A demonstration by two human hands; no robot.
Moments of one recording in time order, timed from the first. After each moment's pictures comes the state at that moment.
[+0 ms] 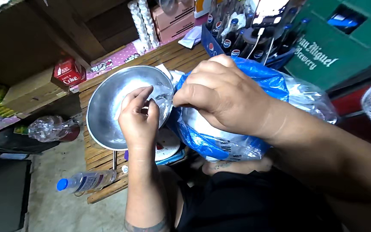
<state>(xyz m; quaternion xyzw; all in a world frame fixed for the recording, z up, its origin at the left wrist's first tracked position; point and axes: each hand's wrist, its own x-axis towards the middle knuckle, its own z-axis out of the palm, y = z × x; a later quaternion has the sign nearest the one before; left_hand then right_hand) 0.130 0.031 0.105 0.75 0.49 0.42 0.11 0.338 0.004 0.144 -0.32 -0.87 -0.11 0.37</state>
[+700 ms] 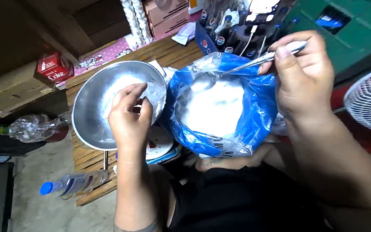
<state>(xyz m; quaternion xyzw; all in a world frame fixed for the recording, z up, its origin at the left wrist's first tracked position) 0.130 0.035 0.101 0.75 0.49 0.42 0.14 0.432 -0.024 0.097 -0.45 -0.60 0.18 0.64</state>
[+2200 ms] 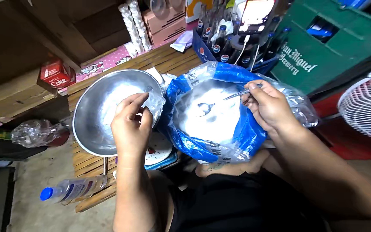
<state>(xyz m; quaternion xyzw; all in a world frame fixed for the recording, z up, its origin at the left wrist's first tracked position) 0.131 0.032 0.104 0.77 0.49 0.39 0.14 0.443 -0.025 0.044 -0.54 -0.38 0.39 0.64</state>
